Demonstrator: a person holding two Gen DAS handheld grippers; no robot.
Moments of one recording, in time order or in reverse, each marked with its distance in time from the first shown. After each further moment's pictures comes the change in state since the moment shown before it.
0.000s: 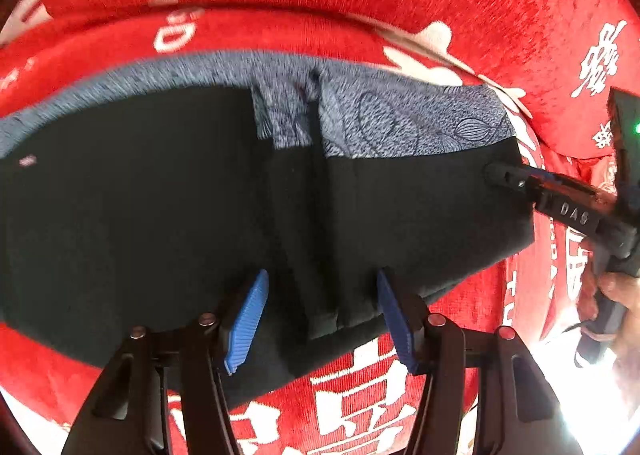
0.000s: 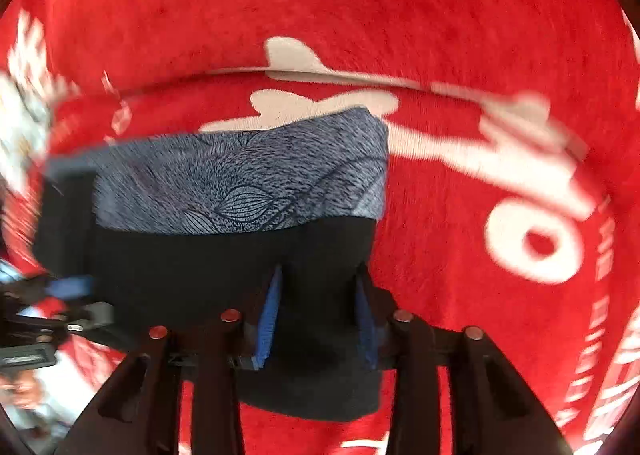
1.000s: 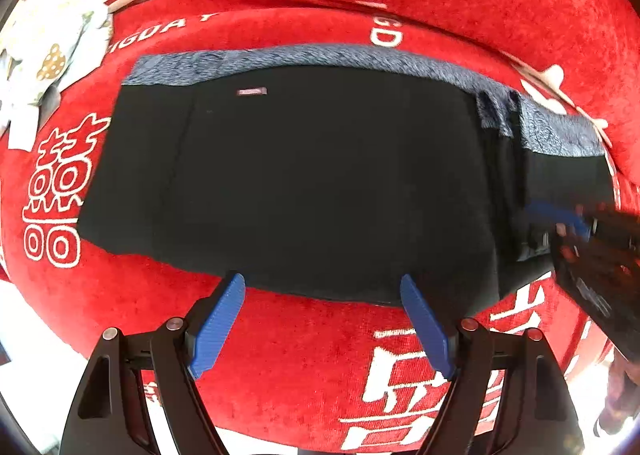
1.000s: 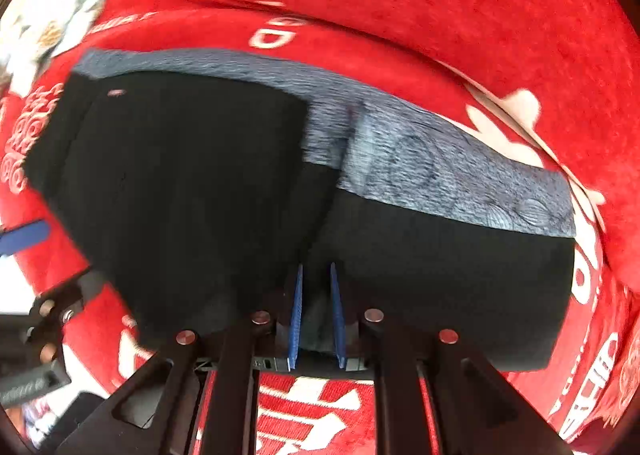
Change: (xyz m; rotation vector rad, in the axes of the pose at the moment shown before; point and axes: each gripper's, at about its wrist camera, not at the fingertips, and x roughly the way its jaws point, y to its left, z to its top) left arm -0.056 0.115 -0.054 -0.143 -0.047 0.278; right arm 0.017 0.191 -0.022 -0.244 0.085 0.096
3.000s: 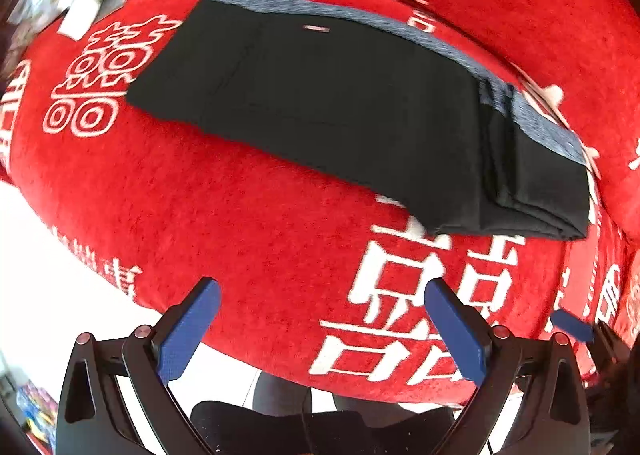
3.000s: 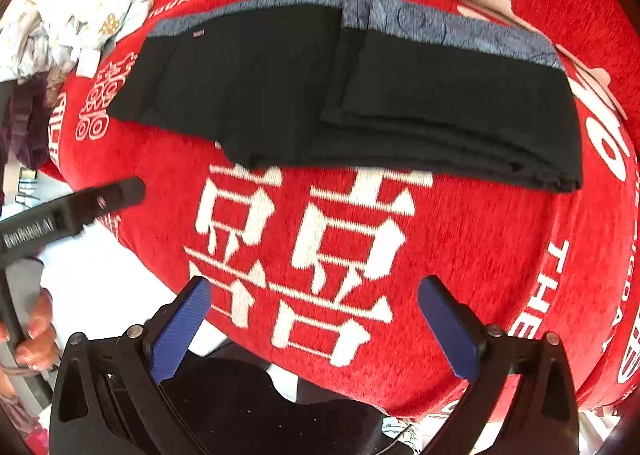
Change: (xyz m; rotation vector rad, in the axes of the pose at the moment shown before) left arm -0.038 0.013 -0.074 -0.238 0.053 -0.036; right arm -0.050 -0.007 -0.119 0.071 0.091 0.088
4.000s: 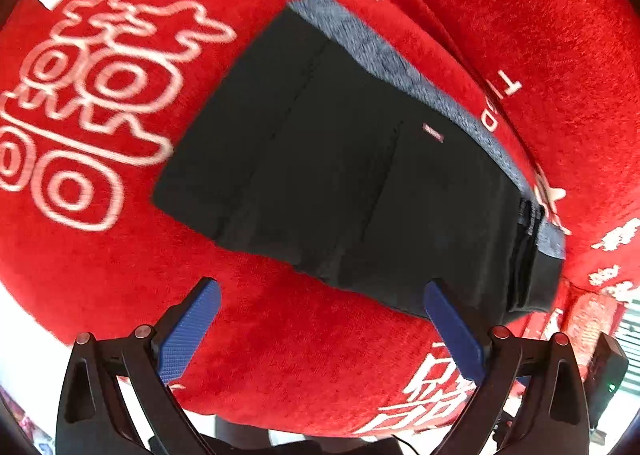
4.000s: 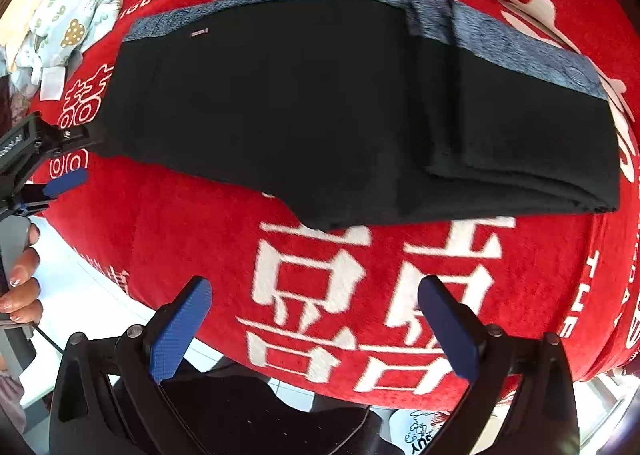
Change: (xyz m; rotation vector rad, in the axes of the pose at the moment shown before) left arm 0.050 0.133 0.123 -0.101 0.093 -0.302; right arm 0.040 0.082 0.071 0.130 0.057 -0.057
